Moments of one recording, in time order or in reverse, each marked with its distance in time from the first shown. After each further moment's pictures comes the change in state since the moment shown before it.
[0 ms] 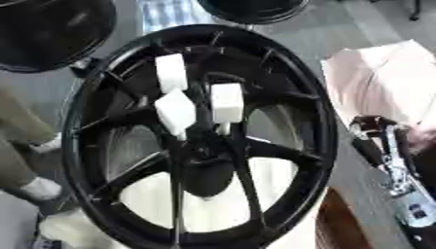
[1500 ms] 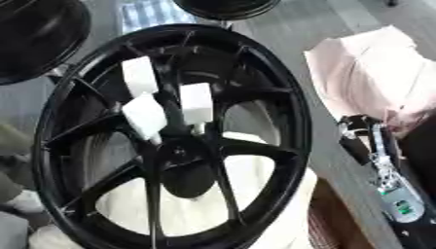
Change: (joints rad) left arm -0.439 0.390 -0.370 -0.192 -0.309 -0.040 -0.251; right arm 0.044 -0.022 -0.006 -0.015 0.001 0.010 -0.006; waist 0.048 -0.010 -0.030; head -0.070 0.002
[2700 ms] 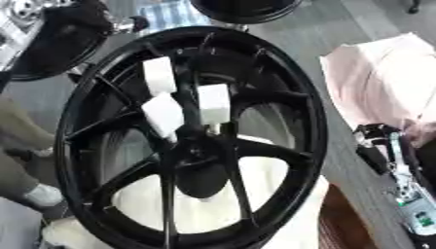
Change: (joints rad) left arm -0.609 -0.180 -0.469 0.617 -0.399 -0.125 -0.397; right arm 0.020 -0.013 0.000 -0.009 0.008 0.005 0.007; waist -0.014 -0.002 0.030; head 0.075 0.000
